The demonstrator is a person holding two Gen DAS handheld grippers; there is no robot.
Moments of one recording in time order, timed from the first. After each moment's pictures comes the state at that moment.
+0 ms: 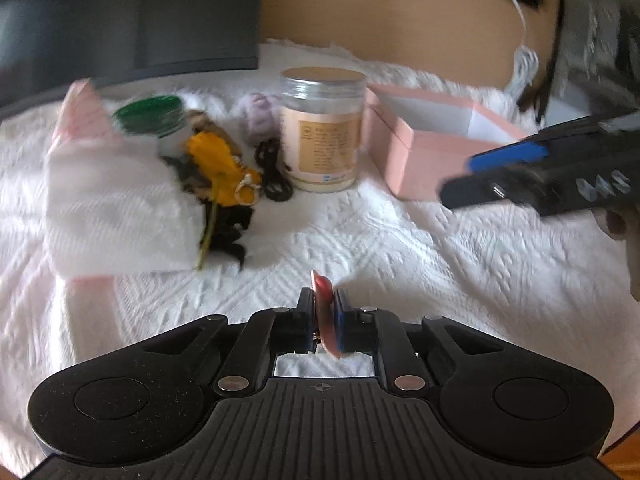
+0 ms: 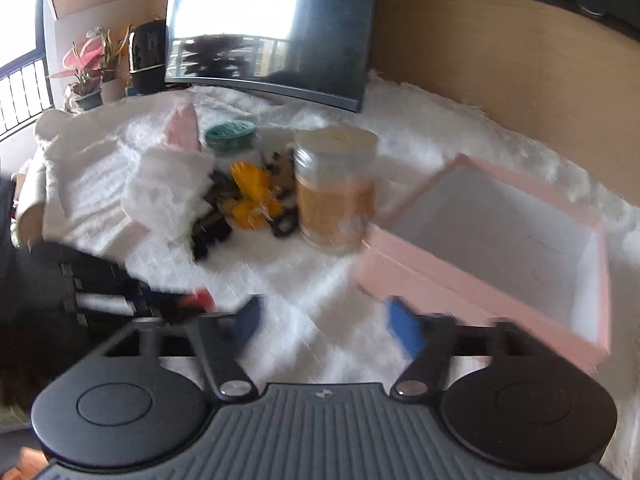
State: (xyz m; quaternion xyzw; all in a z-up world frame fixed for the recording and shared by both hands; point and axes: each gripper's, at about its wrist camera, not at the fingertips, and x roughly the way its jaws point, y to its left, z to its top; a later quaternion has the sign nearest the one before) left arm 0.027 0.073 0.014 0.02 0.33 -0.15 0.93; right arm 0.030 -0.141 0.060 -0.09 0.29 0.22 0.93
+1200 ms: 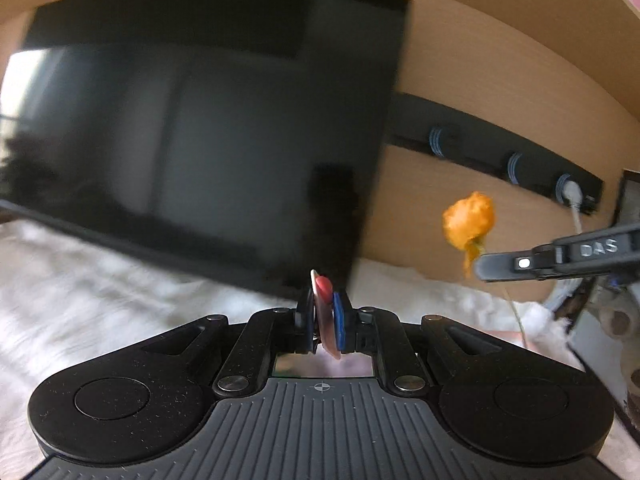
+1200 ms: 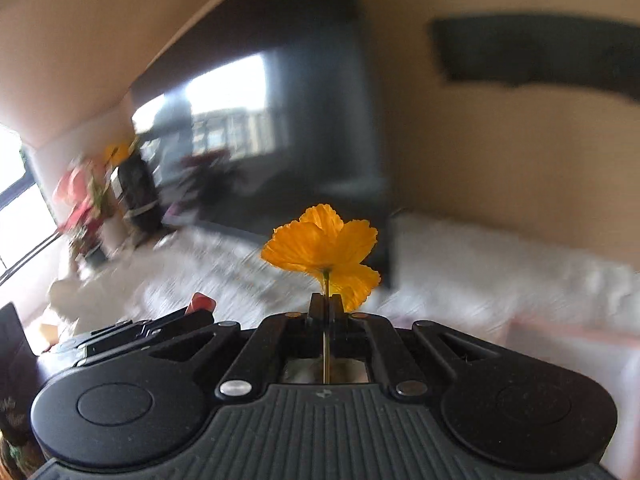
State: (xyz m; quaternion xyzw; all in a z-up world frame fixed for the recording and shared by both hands) left arm 0.124 0.141 0.168 -0.08 0.18 -0.13 0.97; right arm 0.104 -0.129 0.206 0.06 0.21 0.19 0.96
